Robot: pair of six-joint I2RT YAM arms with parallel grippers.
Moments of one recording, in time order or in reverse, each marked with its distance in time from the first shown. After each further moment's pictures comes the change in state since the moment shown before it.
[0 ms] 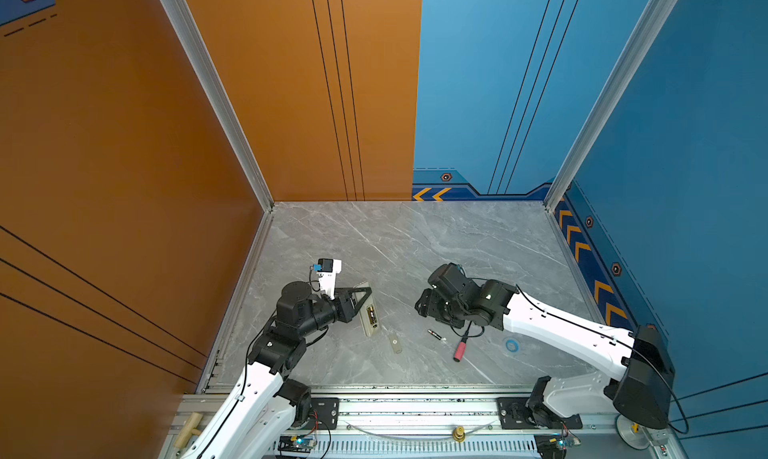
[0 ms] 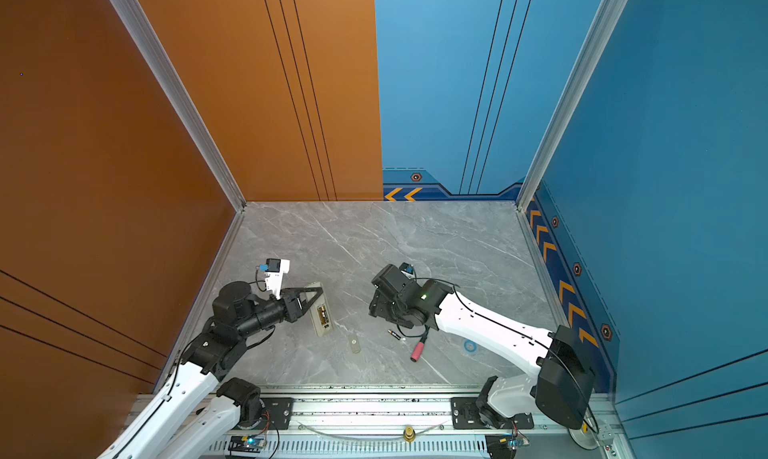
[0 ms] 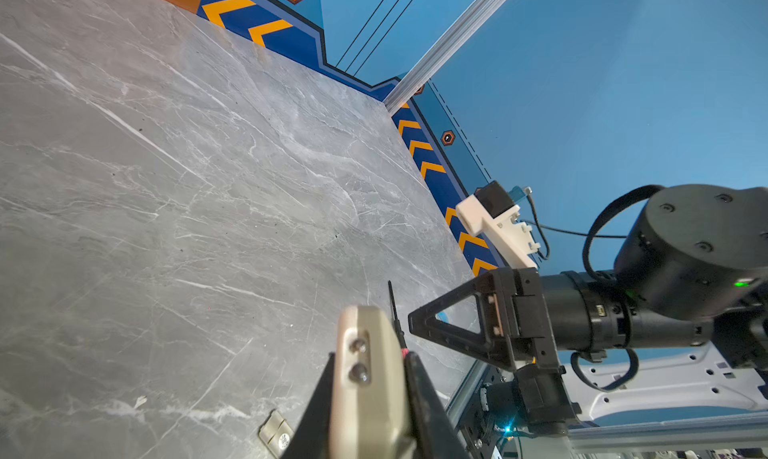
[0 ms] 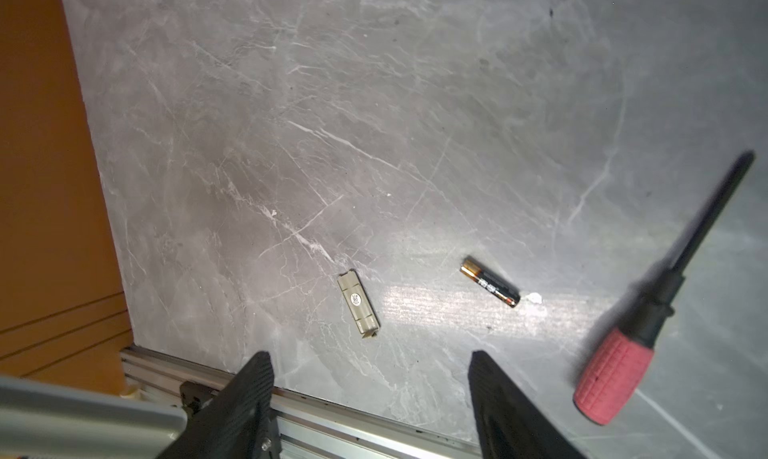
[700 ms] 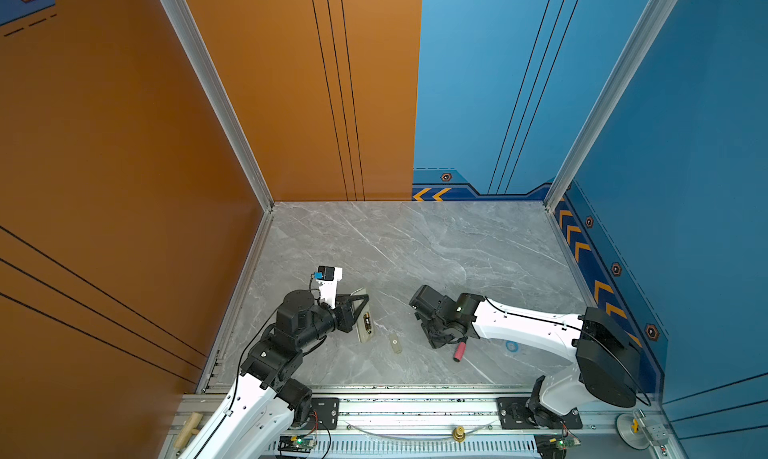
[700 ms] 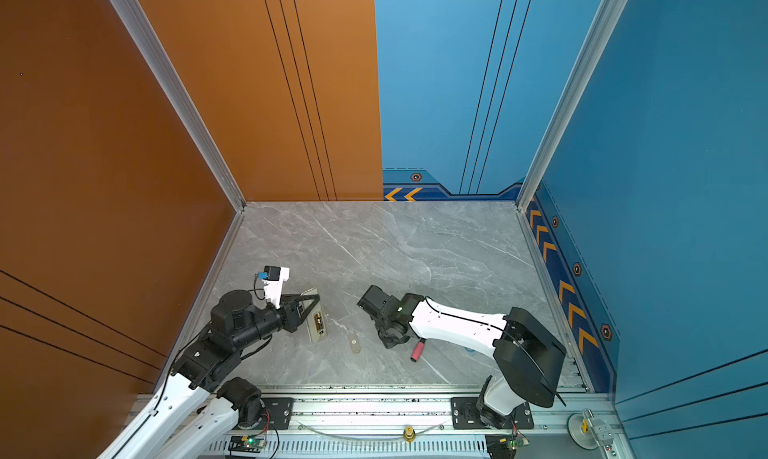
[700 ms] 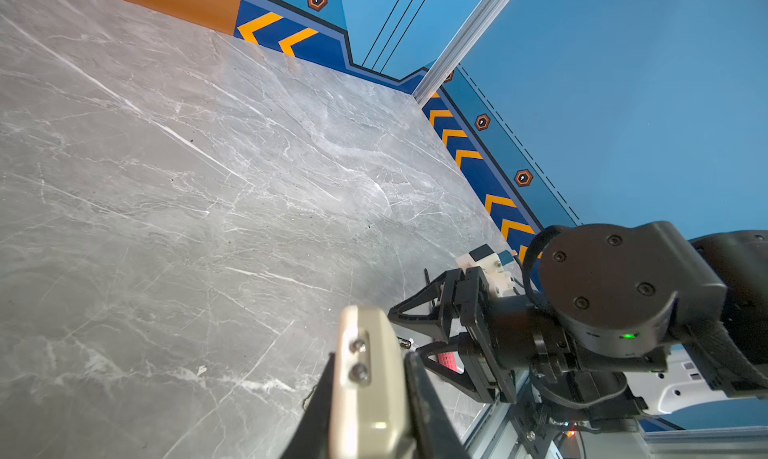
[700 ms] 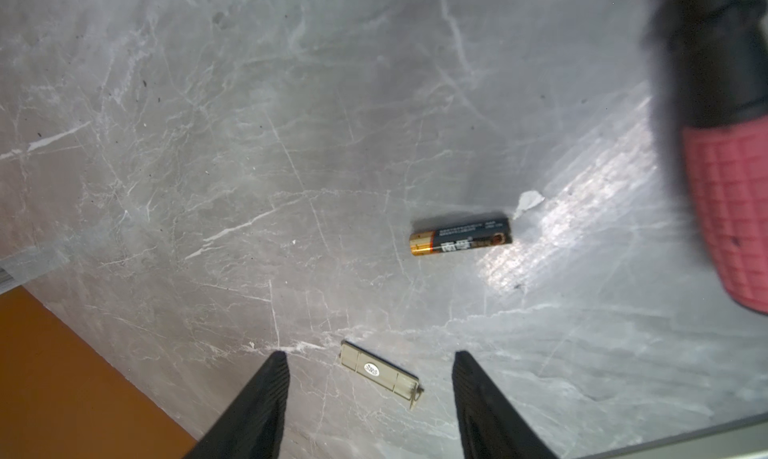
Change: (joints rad) left arm -0.119 -0.075 0.021 -0.145 -0.185 0.097; right arm 0.080 0.179 -0.071 0.082 0.080 0.780
